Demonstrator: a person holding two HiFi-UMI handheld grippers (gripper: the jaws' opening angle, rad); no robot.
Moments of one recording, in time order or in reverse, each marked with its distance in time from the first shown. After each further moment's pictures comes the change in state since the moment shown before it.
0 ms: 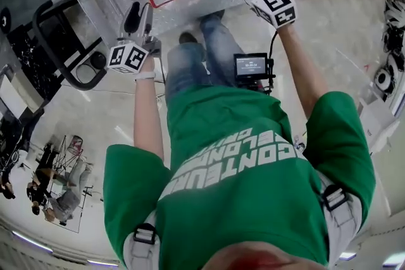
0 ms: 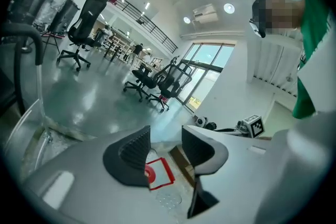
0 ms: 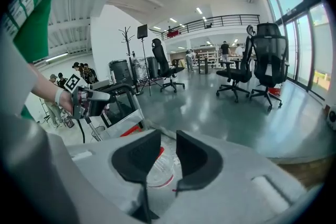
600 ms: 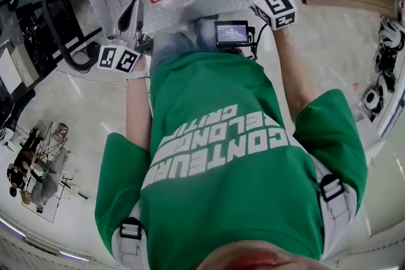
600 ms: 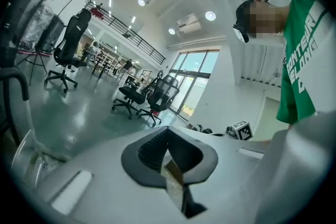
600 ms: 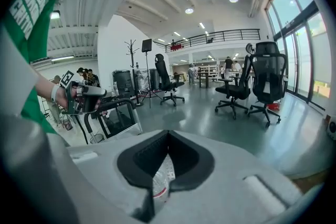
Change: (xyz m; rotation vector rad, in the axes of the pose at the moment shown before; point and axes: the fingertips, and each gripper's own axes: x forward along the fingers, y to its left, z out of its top) left arm -0.021 -0.113 0.082 0.130 -0.115 -0.059; right arm -0.068 -0.029 0.067 -0.058 -0.147 -0.009
